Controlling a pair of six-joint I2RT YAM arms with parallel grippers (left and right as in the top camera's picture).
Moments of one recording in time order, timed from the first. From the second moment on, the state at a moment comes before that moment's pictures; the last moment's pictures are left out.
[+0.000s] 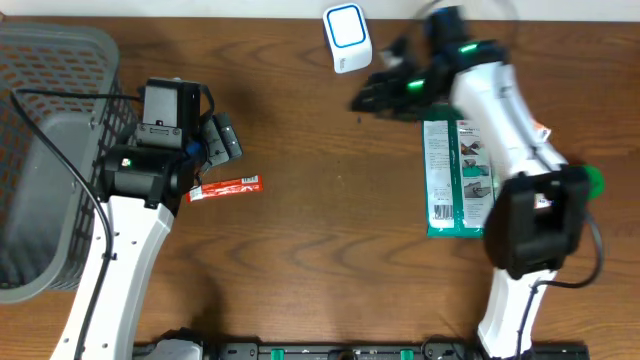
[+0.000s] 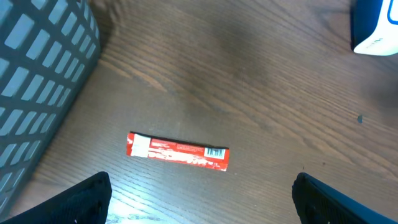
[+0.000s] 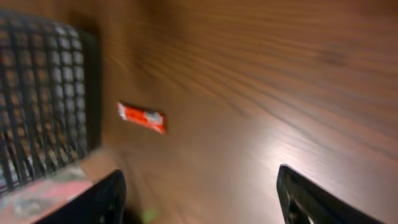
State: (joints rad) left arm -0.15 1.31 1.29 -0.95 -0.14 -0.48; right arm 0.24 2.10 1.85 -0.96 -0.70 0.27
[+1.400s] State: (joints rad) left arm -0.15 1.31 1.29 -0.95 -0.14 -0.48; right arm 0.86 2.22 1.55 -0.01 -0.10 1.06
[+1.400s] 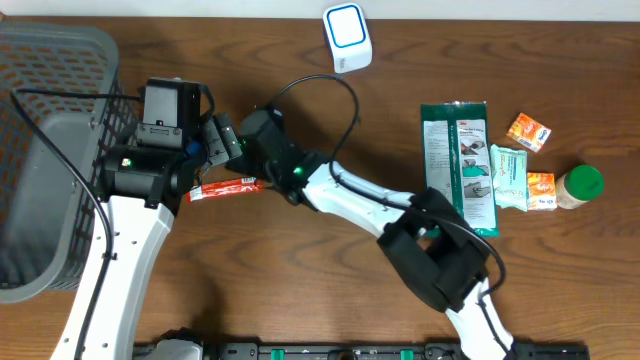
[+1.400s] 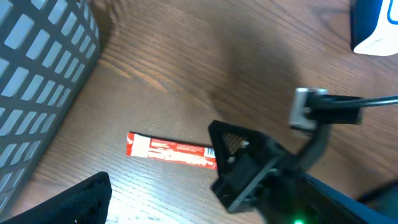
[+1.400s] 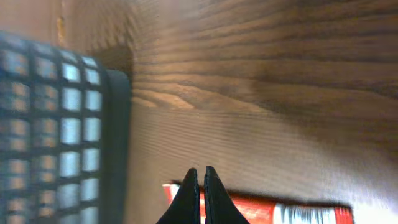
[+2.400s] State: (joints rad) left arm -0.15 1.31 1.29 -0.95 -0.14 -0.48; right arm 0.82 2.20 1.55 -0.38 -0.23 0.41
